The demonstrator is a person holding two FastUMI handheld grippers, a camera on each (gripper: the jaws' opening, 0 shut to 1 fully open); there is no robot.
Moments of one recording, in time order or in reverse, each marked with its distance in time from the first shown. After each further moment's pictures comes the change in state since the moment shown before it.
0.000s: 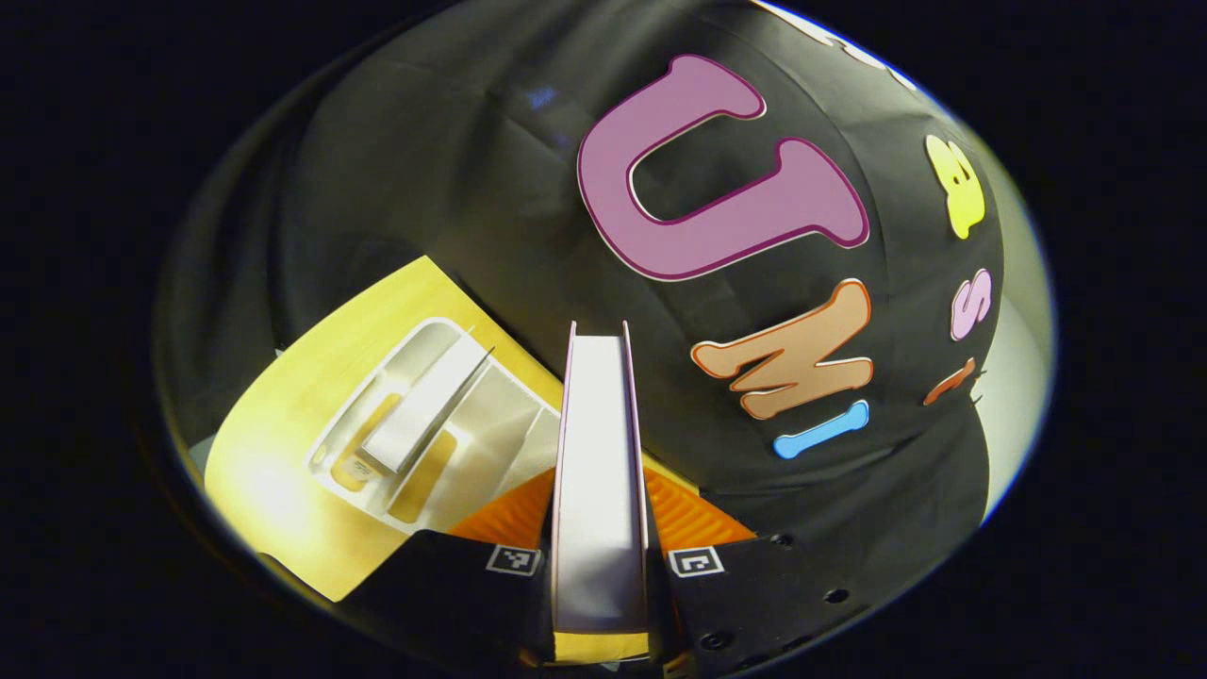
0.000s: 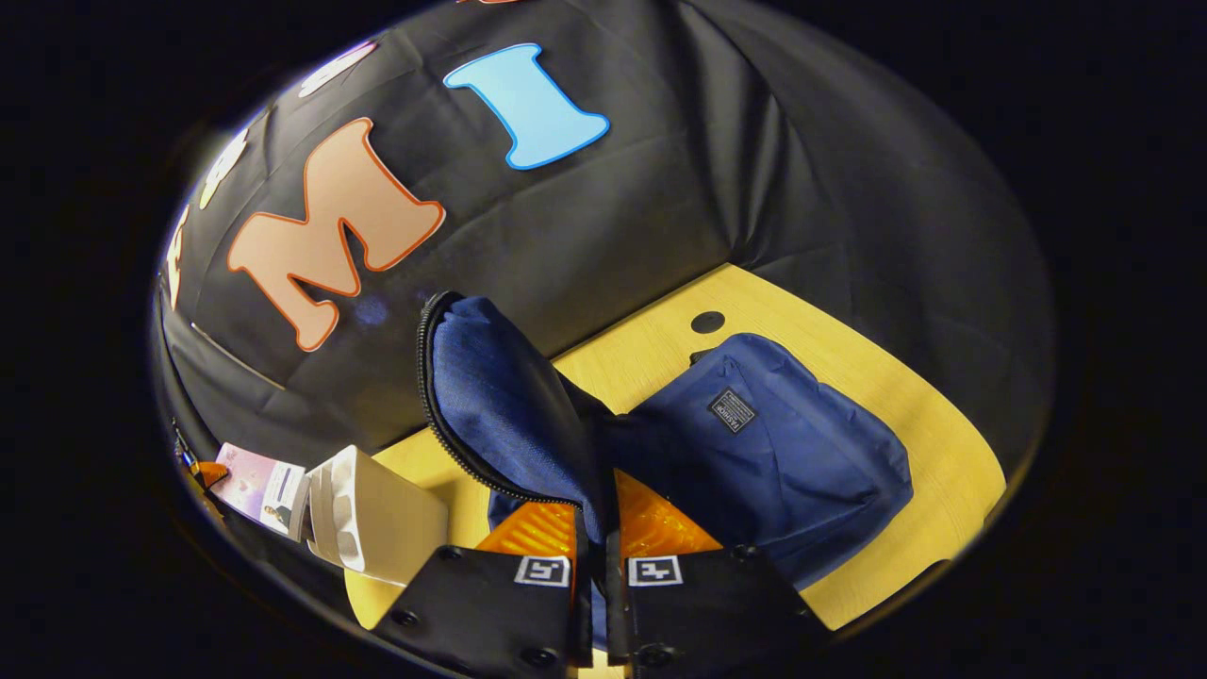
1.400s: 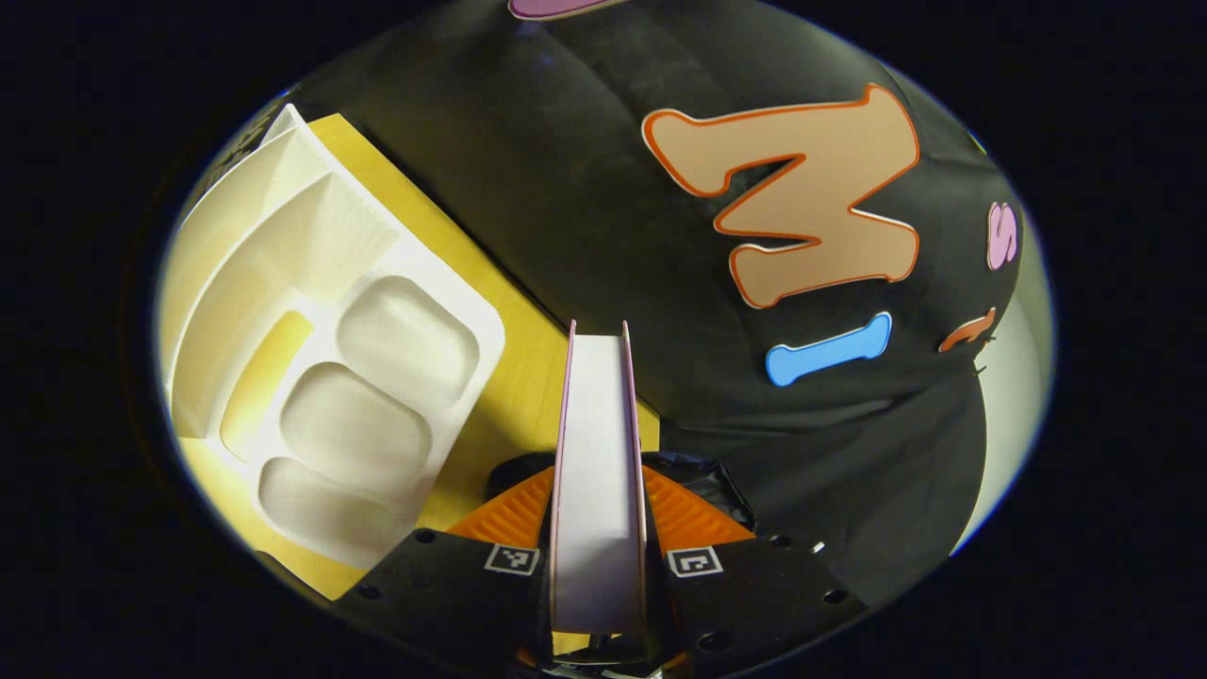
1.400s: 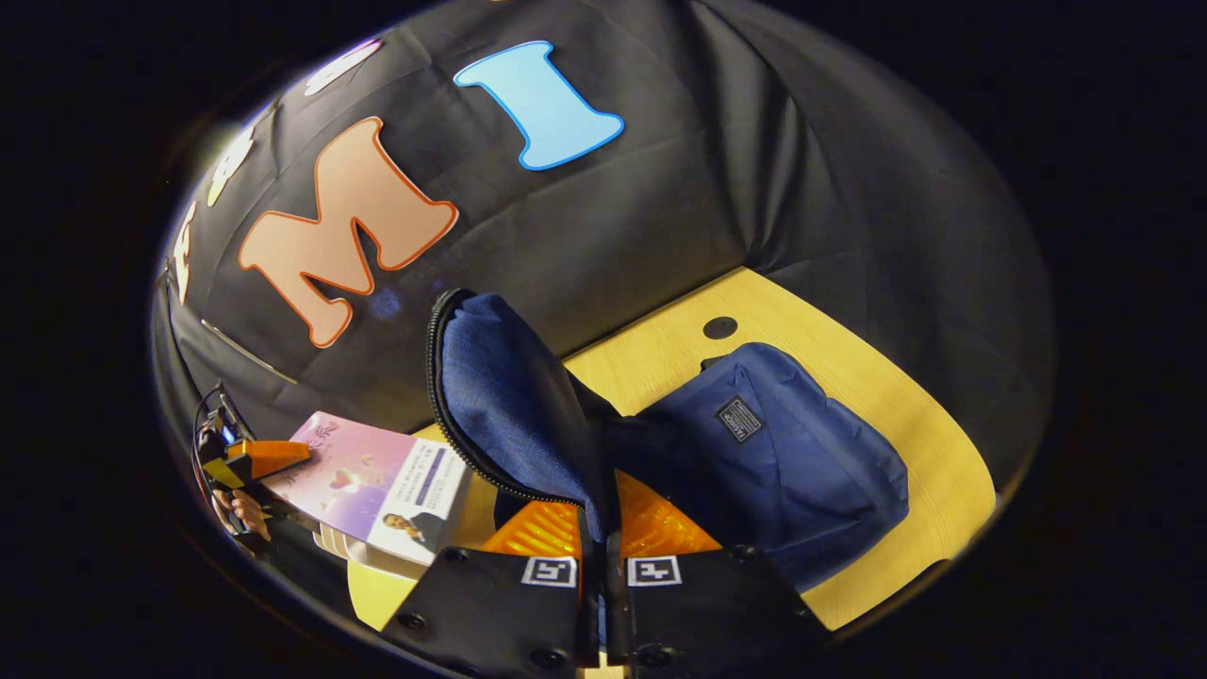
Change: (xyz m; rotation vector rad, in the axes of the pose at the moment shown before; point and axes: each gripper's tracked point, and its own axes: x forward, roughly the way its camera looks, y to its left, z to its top) left arm 0.180 -0.090 -0.207 -0.041 0.262 -0.084; right arm -0.002 0.001 0.012 -0.027 0.014 0.053
